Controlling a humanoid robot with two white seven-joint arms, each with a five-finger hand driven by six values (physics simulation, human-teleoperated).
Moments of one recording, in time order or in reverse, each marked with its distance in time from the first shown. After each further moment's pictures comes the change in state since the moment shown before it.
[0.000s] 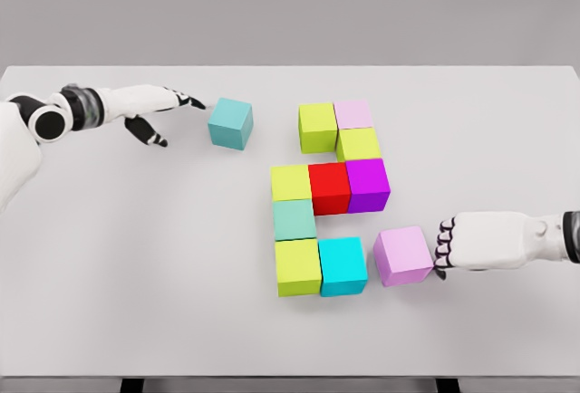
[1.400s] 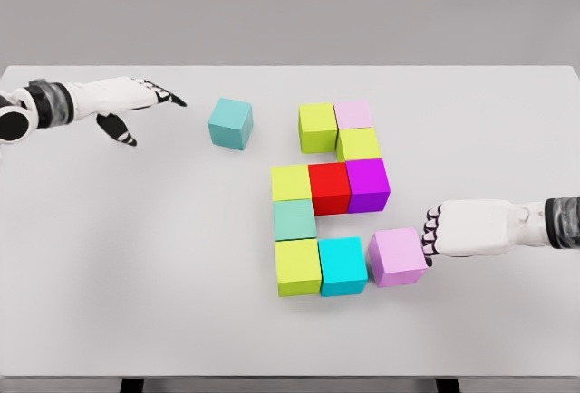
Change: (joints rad) left arm 0.029 0.162 -0.051 -0.229 0.022 -0.001 0.008; right arm 0.002 0.070 -0.024 0.048 -0.007 0.000 0.007
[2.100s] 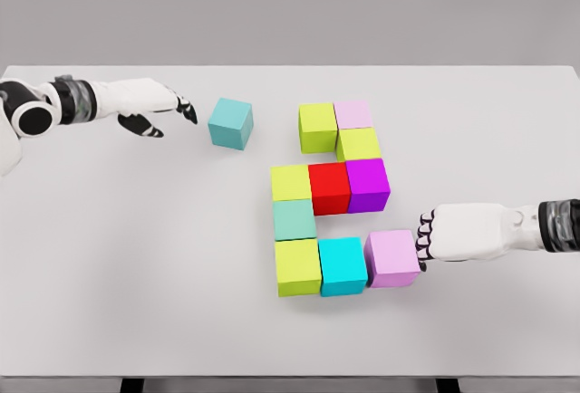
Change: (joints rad) left arm -0.048 -0.036 -0.097 -0.006 0.002 0.000 -0.003; right arm 0.005 0.008 0.000 -0.016 -0.003 0.000 0.001
